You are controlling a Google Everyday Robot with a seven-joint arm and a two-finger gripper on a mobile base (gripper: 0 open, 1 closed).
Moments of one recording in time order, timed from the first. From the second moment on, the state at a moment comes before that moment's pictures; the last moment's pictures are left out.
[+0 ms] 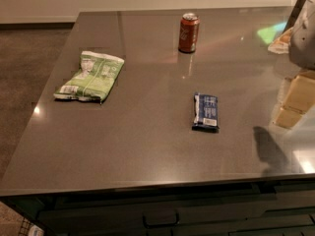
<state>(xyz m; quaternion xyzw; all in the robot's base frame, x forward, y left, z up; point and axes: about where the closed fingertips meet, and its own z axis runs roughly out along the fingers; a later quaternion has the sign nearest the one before) 0.438 -0.217 0.976 -0.60 0.78 -0.03 0.16</state>
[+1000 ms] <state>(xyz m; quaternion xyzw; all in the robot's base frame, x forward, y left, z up) 0.482 -0.197 0.965 -0.53 0.83 -0.03 0.15</state>
